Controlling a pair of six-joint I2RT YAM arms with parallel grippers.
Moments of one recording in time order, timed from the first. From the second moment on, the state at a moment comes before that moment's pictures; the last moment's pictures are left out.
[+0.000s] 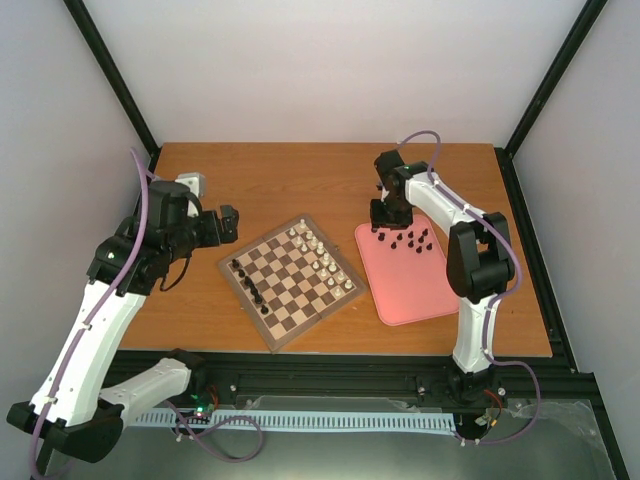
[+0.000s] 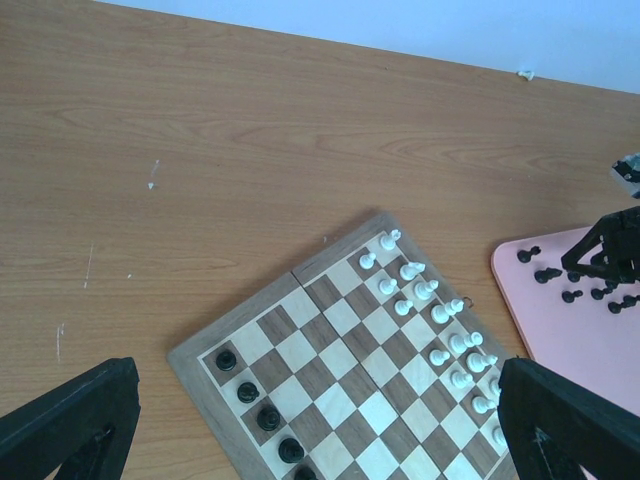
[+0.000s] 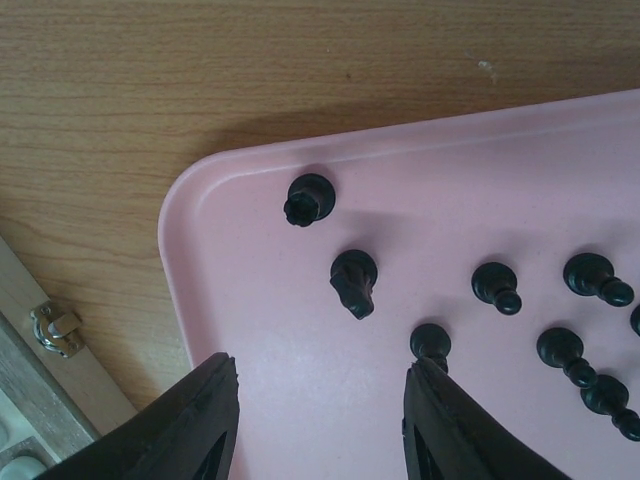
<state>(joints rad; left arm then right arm) -0.37 0.97 1.32 -1.01 -0.13 -0.40 0.36 2.02 1.66 -1.00 -0.07 0.32</state>
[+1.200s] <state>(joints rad) -0.37 0.98 1.32 -1.00 -0.13 -0.42 0.36 2.12 1.66 -0.99 -0.04 0.30</state>
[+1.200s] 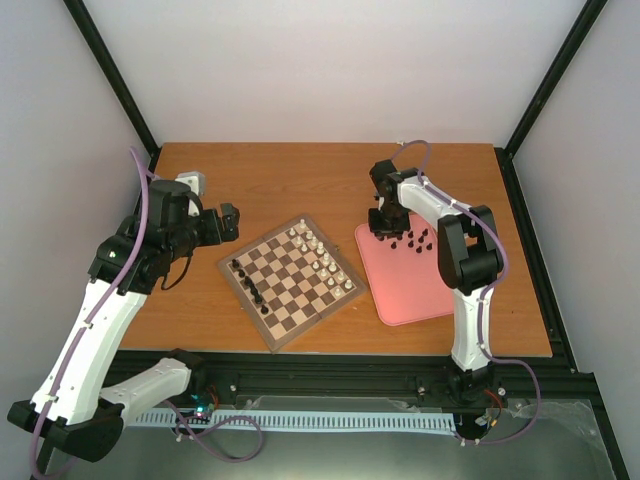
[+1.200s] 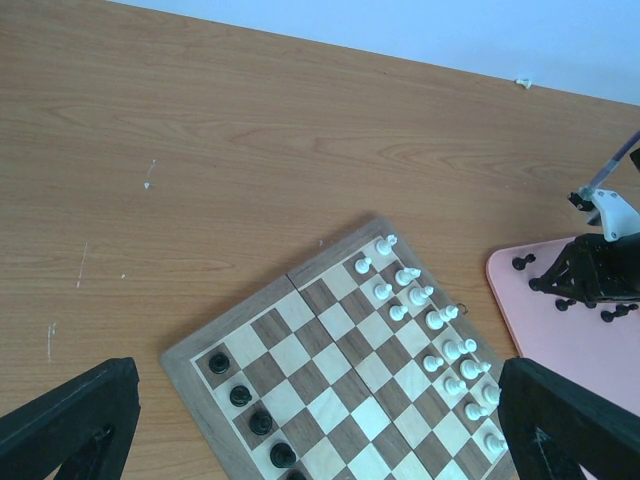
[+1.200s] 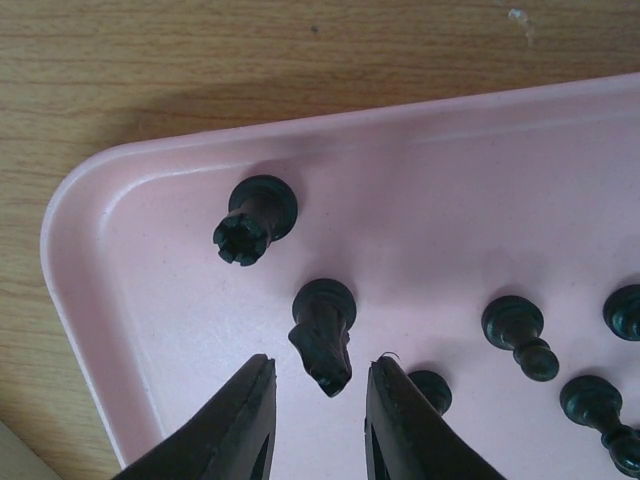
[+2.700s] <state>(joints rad) -0.37 0.86 1.32 -1.02 -0.12 -0.41 0.90 1.97 1.94 -1.34 -0.03 0.44</state>
